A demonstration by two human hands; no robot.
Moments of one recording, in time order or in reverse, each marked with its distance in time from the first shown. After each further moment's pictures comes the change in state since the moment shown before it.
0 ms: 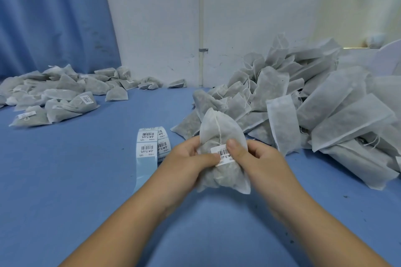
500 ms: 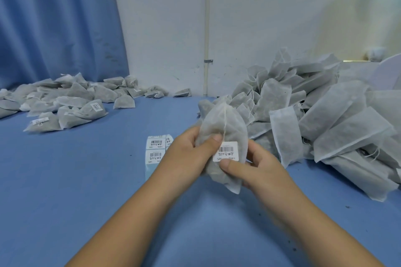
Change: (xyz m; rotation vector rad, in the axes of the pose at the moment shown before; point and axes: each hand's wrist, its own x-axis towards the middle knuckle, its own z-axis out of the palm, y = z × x) left_hand -0.005 0.035 0.006 0.240 0.202 0.123; right_hand -0.003 -0.008 0.004 0.186 -0.221 -0.084
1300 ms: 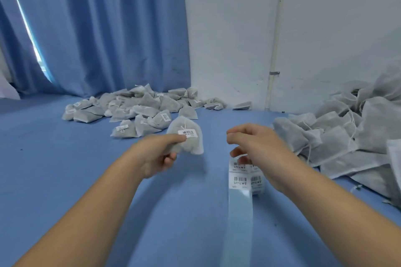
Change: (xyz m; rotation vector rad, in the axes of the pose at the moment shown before) left_hand 0.042 -0.006 -0.223 -0.145 0.350 -0.454; right_hand 0.128 -0.016 0.140 -0.278 -0.011 0.067
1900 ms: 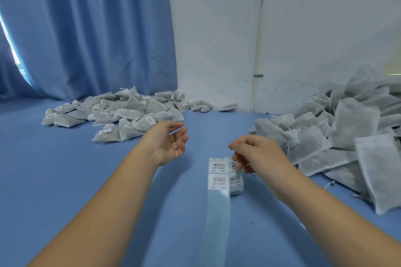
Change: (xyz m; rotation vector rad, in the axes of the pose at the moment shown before) left_hand 0.032 0.009 0.047 -0.353 -0.080 -0.025; right_hand -0.005 0.026 -0.036 0.023 0.056 0.020
